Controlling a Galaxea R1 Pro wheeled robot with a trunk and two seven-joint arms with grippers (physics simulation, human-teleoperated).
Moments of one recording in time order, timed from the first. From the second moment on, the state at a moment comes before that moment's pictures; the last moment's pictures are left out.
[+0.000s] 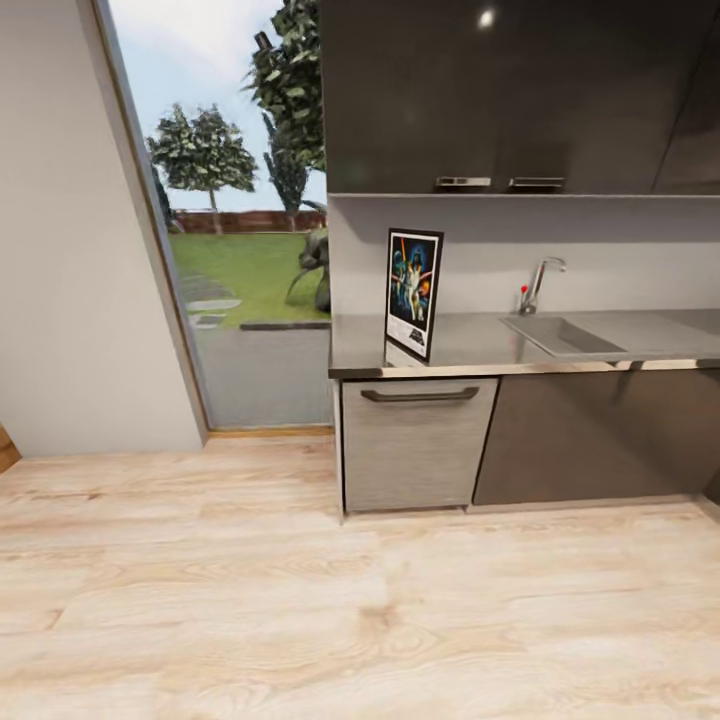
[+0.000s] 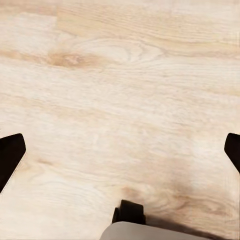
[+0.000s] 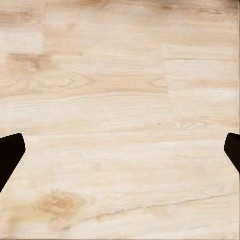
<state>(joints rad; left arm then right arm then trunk) 0.07 0.00 0.25 -0.69 0.00 -0.06 -0.01 -0.05 -0.05 0.01 -0.61 0.05 -0.24 -0.11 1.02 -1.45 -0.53</state>
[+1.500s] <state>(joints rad) 0.07 0.01 0.27 -0.69 0.00 -0.06 -0.01 -0.81 0.11 0.01 -1.28 0.05 0.73 -0.12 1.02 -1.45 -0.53</state>
